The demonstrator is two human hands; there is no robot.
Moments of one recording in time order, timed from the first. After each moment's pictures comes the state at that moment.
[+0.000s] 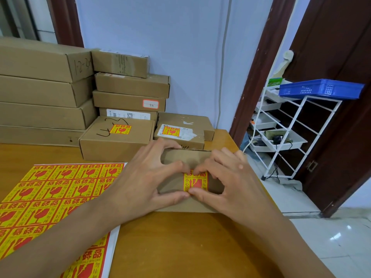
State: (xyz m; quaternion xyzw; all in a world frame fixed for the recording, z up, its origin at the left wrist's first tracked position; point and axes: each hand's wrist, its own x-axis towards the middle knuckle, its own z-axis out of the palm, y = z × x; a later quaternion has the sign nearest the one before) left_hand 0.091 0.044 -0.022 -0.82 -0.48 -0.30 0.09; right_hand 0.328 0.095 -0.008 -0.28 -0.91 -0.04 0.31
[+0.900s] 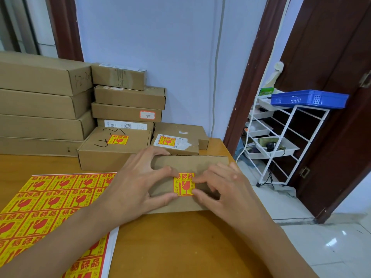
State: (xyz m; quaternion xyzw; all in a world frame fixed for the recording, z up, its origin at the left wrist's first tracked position) left_hand 0.079 0.049 -0.024 -0.80 -0.51 -0.29 0.09; right_hand 0.335 0.103 -0.011 -0.29 -0.90 -0.06 0.32
